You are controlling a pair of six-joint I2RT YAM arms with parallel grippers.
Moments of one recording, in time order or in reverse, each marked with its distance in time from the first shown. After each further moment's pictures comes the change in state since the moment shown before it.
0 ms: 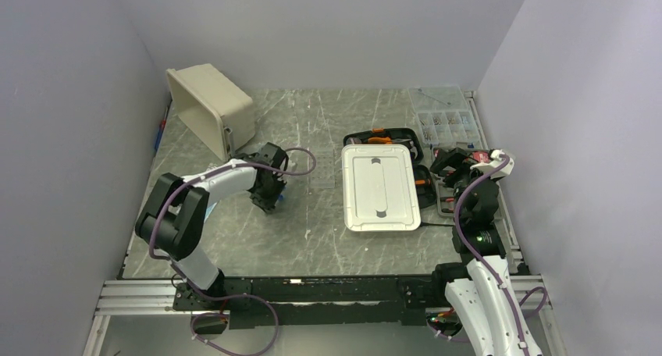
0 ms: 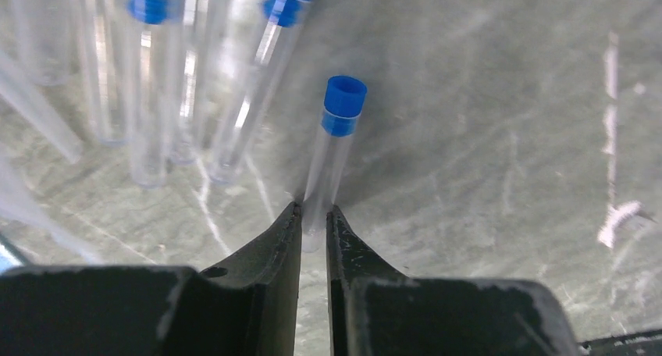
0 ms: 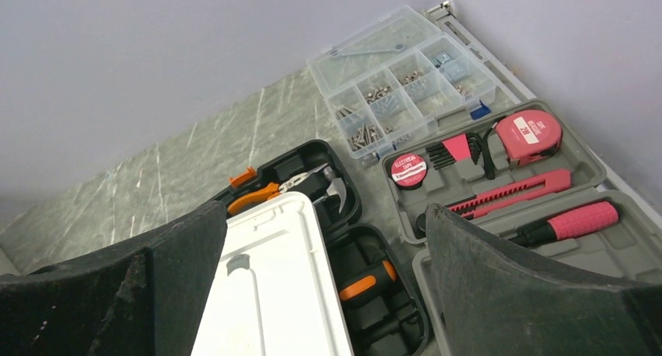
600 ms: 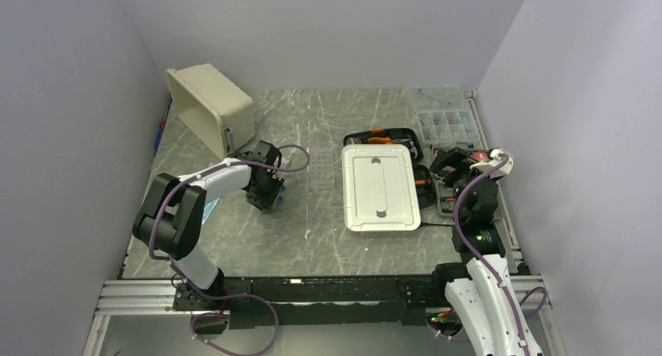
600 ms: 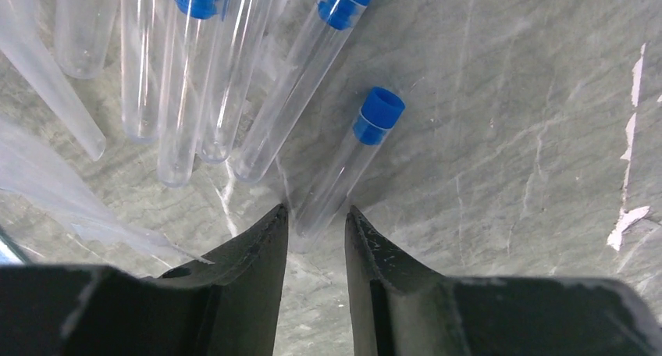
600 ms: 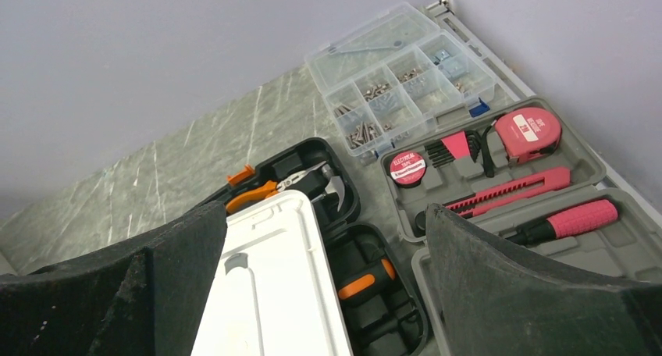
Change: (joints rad) left arm 0.047 -0.021 -0.025 0.023 0.039 0.014; right arm 0.000 0.009 0.002 0.000 0.001 0.000
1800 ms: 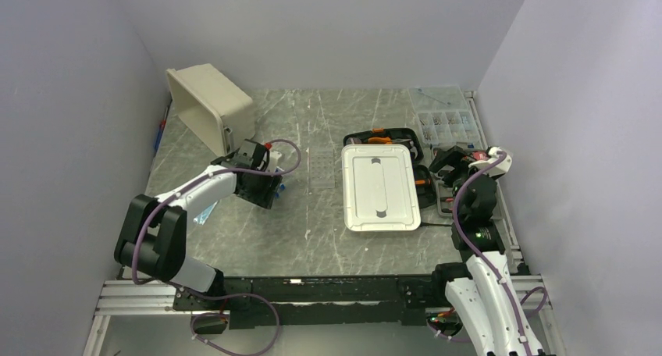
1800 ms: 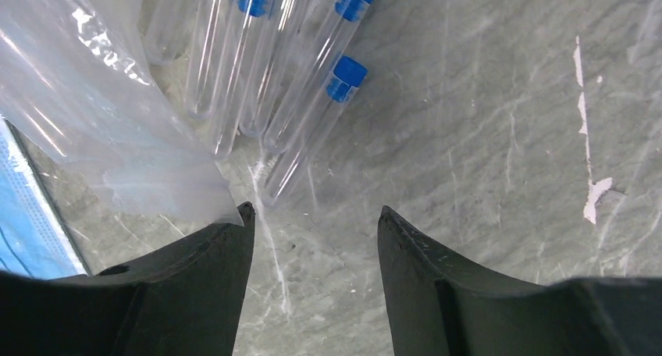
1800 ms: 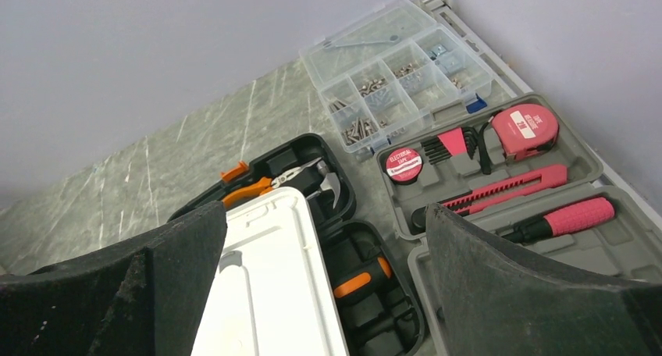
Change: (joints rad) left arm 0.047 -0.177 -0.072 0.051 0.048 0.045; right arm 0.000 0.026 0.006 0.000 0.003 -0.007
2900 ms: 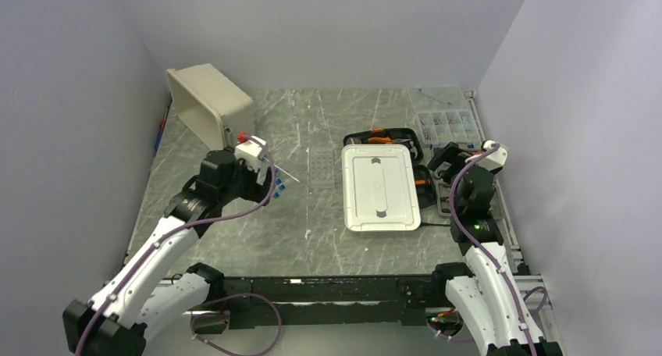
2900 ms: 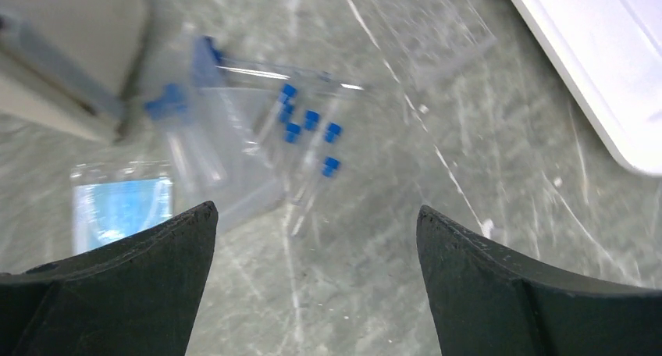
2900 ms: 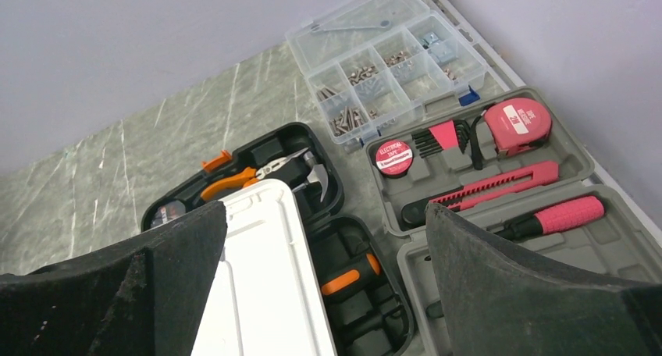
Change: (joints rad) left arm -0.033 -0.629 -0.106 0.141 -0.069 -0.001; right arm 0.000 0.084 0.029 0.000 0.003 -0.033
